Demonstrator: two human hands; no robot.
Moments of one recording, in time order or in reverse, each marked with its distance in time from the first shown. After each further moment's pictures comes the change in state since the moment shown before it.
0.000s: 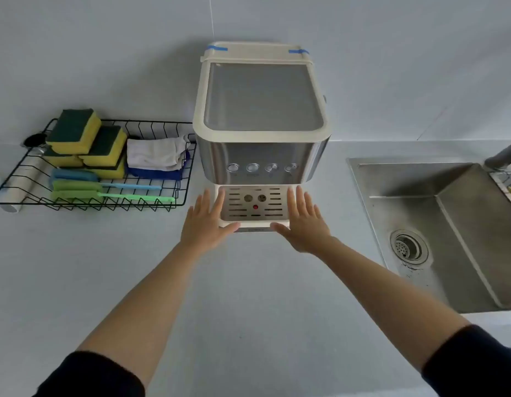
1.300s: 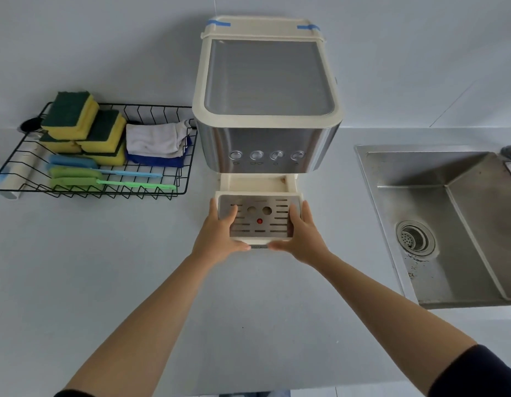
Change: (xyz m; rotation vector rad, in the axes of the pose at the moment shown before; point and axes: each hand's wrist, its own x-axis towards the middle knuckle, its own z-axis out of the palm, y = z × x) left_hand -0.033 0.016 0.017 -0.240 -0.097 -0.044; right_hand -0.019 -0.008 0.030 0.518 0.047 0.044
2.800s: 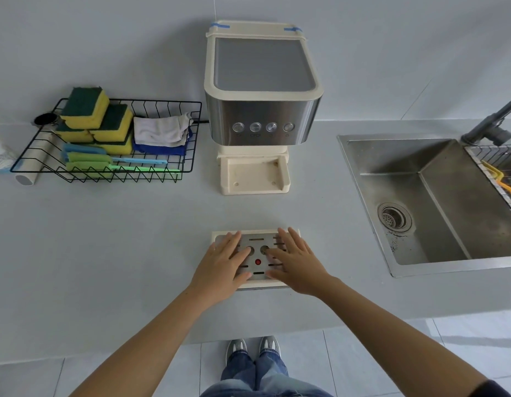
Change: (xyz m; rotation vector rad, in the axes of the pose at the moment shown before) left_hand -0.124 -0.010 0.029 0.396 -0.094 0.352; right_hand -0.121 -0.007 0.027 -0.456 -0.222 -0.163
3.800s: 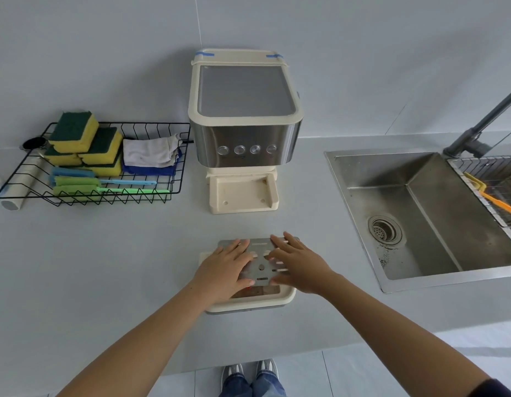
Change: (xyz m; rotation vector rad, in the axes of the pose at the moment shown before) left_hand 0.040 0.013 -0.026 -0.008 -0.094 0.094; right_hand 0.011 0.031 -0.035 -0.028 -0.029 -0.061
